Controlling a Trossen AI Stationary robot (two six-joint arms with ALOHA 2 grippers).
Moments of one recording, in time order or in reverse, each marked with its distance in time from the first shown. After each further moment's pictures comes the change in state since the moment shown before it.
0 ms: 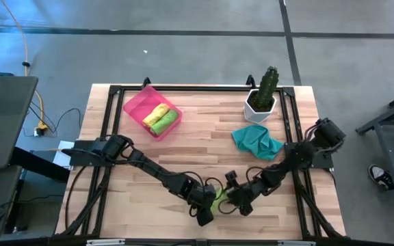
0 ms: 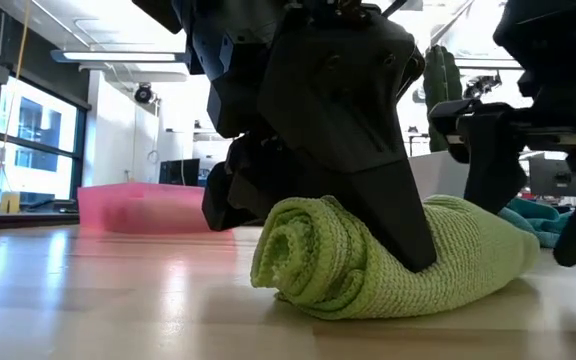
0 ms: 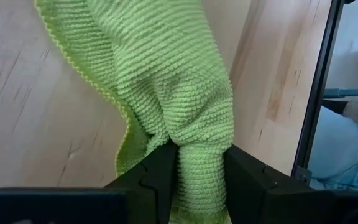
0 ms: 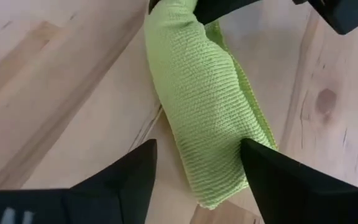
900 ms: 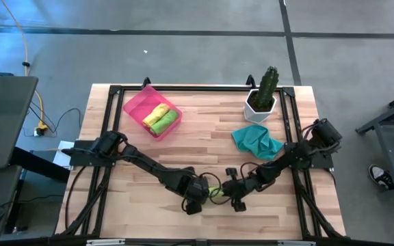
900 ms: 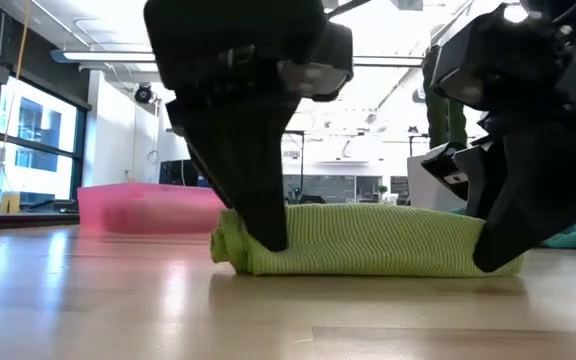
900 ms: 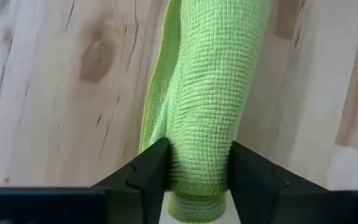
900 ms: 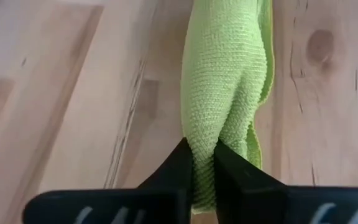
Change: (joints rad) left arm -0.001 -0.115 -0.005 -0.360 -0.221 0.270; right arm -0.058 0.055 0.003 -0.037 -0.099 0.326
